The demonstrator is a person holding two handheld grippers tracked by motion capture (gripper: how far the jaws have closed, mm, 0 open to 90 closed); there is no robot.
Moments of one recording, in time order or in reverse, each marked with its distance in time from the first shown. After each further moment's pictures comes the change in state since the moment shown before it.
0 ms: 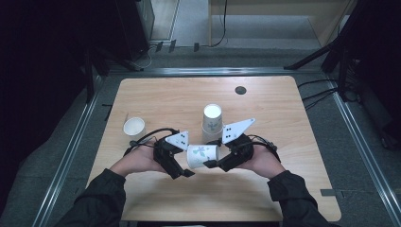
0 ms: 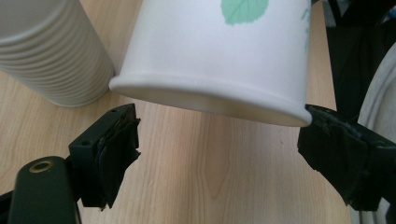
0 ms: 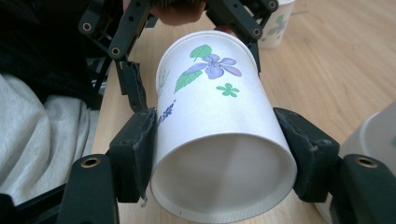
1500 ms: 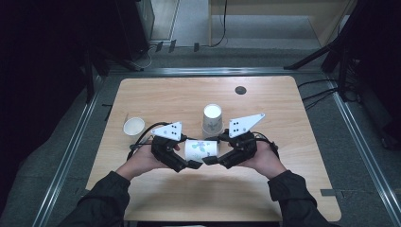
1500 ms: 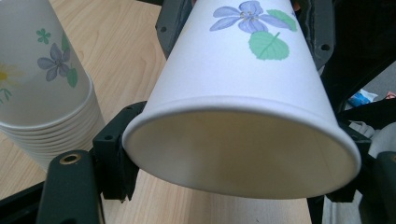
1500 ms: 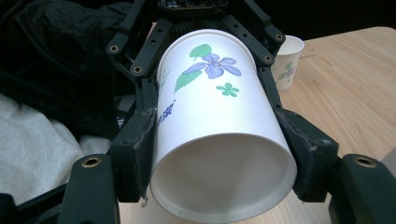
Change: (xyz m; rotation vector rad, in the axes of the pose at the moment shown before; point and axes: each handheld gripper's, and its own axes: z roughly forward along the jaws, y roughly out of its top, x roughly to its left) left arm -0.004 0.006 -0.014 -0.313 -0.045 -0.064; right arm 0.003 0.010 -0.014 -0.160 0.078 0.037
